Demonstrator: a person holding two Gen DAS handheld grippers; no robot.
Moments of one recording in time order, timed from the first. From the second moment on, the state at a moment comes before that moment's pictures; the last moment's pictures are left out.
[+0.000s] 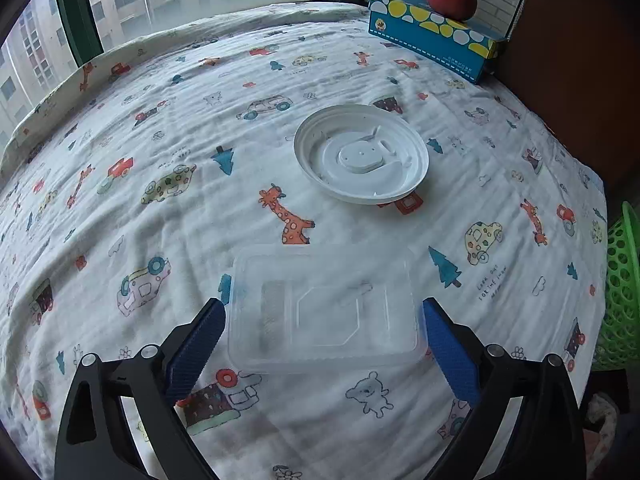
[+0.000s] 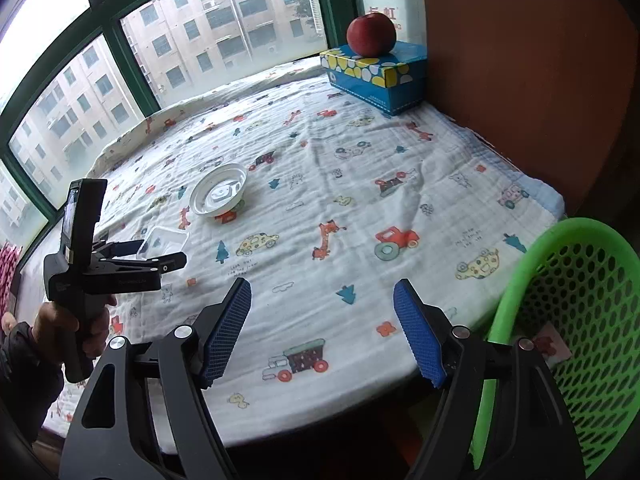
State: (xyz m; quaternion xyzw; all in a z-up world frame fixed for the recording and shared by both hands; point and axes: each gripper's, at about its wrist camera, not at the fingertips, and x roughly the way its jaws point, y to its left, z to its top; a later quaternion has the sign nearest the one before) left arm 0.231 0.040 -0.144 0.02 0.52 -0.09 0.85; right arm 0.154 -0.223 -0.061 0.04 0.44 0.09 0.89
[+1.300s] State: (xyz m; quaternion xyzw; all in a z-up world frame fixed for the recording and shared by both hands) left arm 0.204 0.151 -0.082 -0.05 0.45 -0.01 0.89; right arm 0.309 -0.051 -0.142 -0.05 0.49 0.20 0.85
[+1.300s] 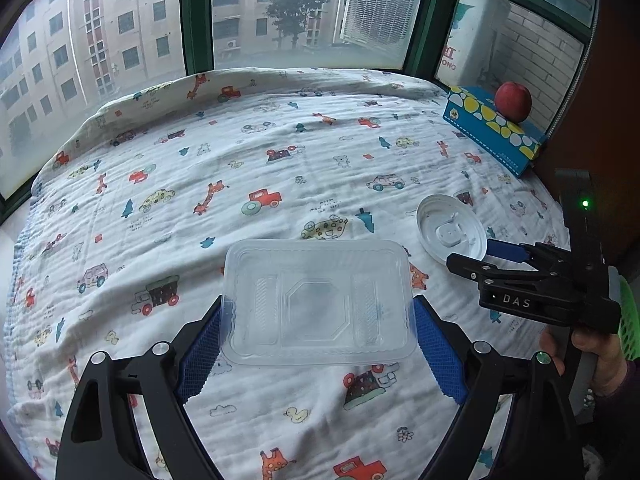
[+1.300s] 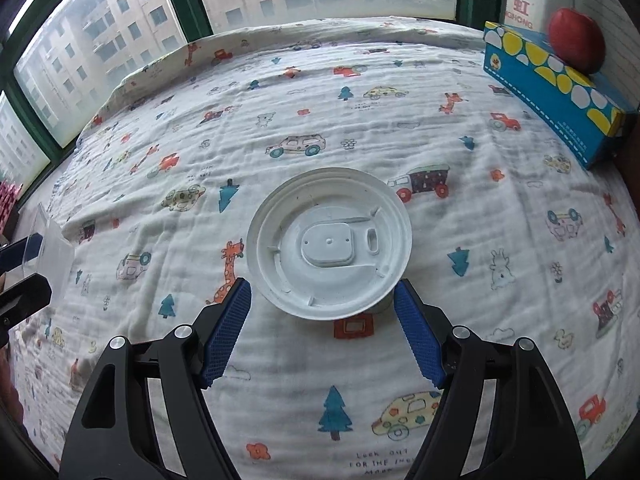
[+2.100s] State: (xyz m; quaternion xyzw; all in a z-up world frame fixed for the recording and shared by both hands) left arm 0.205 0.156 -0.092 -0.06 0.46 -0.01 0.88; right arm 0.317 -0.037 -0.147 -0.08 0.47 0.18 0.86
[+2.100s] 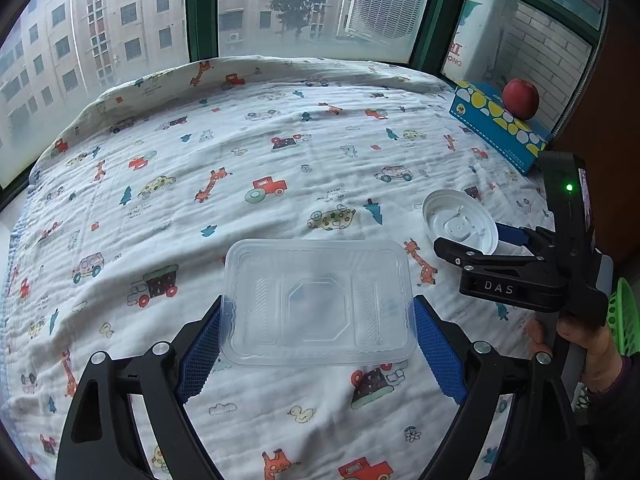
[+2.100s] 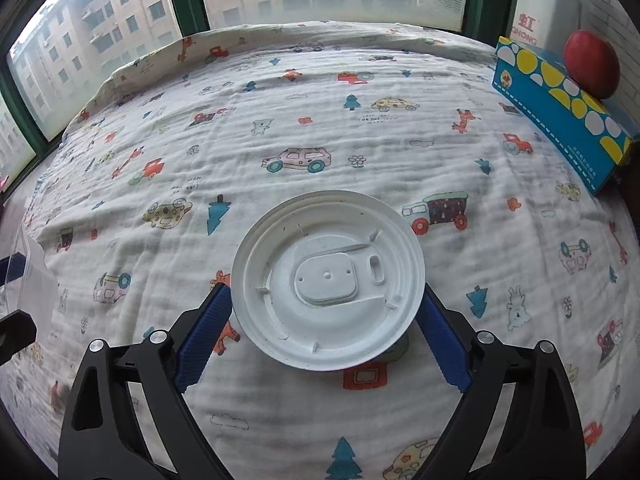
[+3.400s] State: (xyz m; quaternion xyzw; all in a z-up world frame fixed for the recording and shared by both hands) left arm 0.160 -0.020 -0.034 0.00 0.43 -0.15 0.89; right arm 0.125 -0.254 -0.044 0.03 0.42 0.03 0.91
